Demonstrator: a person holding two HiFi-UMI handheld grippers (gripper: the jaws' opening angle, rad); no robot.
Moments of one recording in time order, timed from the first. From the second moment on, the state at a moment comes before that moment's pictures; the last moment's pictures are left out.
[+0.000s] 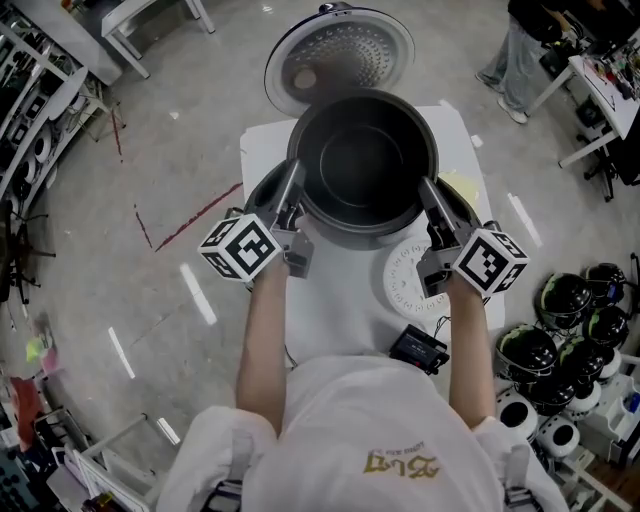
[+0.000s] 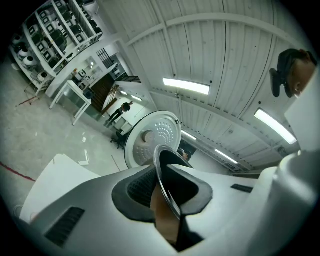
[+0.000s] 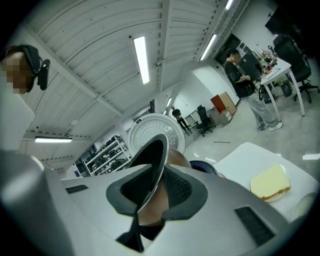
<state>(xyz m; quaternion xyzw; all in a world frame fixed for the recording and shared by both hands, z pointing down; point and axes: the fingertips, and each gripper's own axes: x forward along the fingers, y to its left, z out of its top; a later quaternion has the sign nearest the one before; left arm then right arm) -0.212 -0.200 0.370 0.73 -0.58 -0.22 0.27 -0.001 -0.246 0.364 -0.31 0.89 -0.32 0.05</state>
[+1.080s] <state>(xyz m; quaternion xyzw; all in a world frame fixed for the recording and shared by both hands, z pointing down) -0.198 -0.230 0.431 0.73 -0.63 -0.05 0.26 0.005 -0.270 0.434 -0.35 0.88 -0.33 -0.05</state>
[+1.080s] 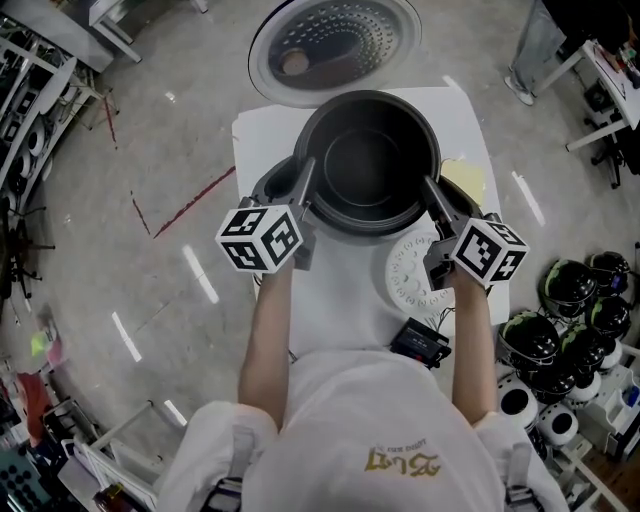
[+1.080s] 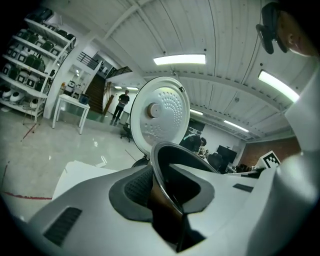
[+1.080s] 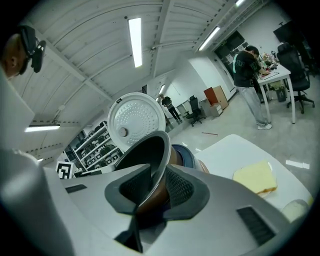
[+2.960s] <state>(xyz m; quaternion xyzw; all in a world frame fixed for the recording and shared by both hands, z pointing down) -0.203 -0.231 0.460 0.71 -0.67 0.08 0.21 0.006 -0.278 0.454 -0.38 0.88 -0.22 -0.17</state>
